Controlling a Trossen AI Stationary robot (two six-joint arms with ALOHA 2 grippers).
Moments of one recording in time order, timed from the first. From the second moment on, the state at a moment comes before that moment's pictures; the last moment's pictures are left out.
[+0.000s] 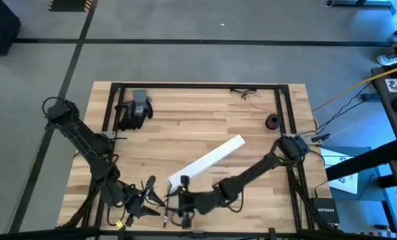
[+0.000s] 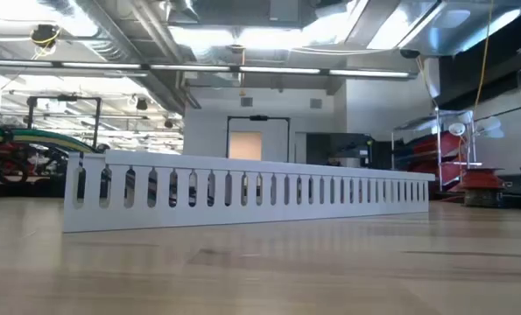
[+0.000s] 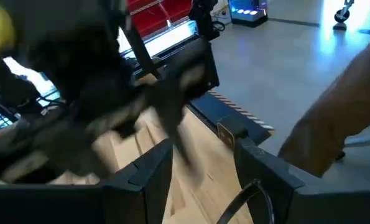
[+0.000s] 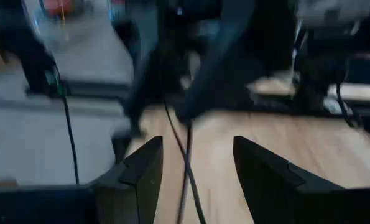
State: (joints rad) left arm -0.90 1.38 0.74 0.33 -0.51 0.18; right arm 0.54 2.21 1.59 0.39 0.45 0.12
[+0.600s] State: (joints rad) left arm -0.86 1.38 0.74 0.33 -0.51 0.18; right arm 0.53 2.38 1.73 0.52 0.46 0.18
